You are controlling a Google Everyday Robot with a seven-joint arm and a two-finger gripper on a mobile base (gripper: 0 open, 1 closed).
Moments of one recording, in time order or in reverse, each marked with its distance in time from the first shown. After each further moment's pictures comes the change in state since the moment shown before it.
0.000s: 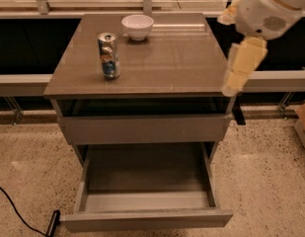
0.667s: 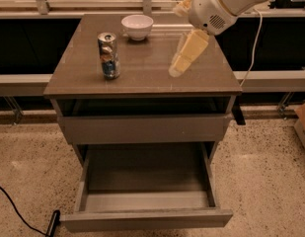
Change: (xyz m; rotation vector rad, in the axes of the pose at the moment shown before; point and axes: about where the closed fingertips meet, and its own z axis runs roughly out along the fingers) arm -0.096 -0.059 0.063 0.004 -0.355 -0.025
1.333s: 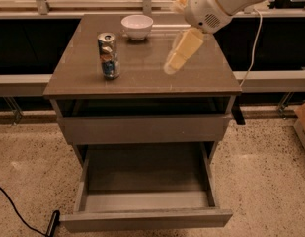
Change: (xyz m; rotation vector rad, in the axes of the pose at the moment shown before) arm -0.012 -0.008 0.009 0.013 -0.044 -0.003
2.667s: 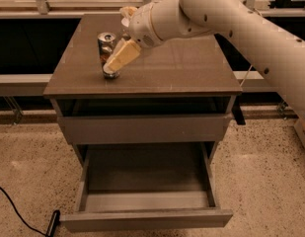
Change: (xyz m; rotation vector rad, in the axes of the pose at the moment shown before) arm -0.083 -0.026 0.124 0.094 -0.332 0.005
